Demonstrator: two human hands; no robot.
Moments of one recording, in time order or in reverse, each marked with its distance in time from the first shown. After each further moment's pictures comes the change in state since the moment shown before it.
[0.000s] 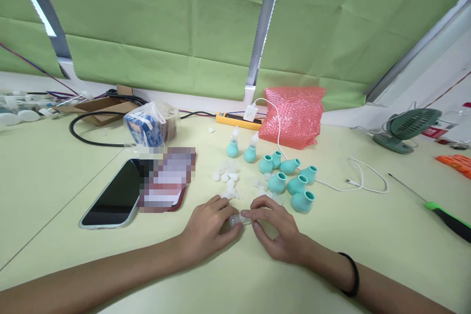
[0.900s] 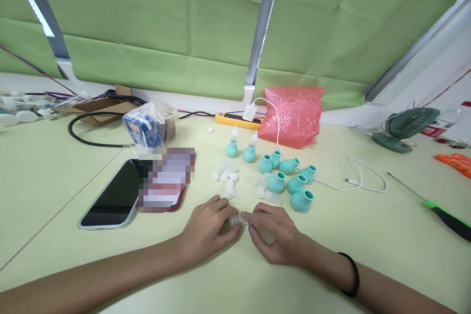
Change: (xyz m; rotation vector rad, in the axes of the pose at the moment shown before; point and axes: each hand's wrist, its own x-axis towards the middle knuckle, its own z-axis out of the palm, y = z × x) left_hand 0.000 0.000 0.001 -0.015 0.034 0.020; right_hand 0.001 -0.003 -0.001 -0.179 -0.045 -0.106
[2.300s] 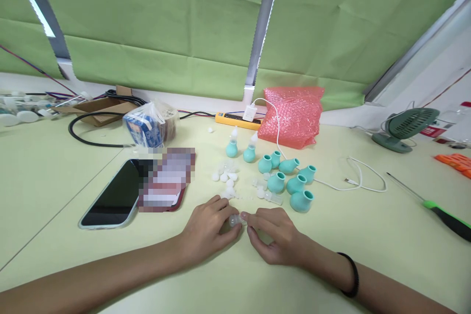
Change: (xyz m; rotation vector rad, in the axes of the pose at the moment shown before) left_hand 0.001 0.001 -0.001 -0.014 -0.016 -0.006; right_hand -0.002 -0.001 0.000 -0.084 -0.038 -0.011
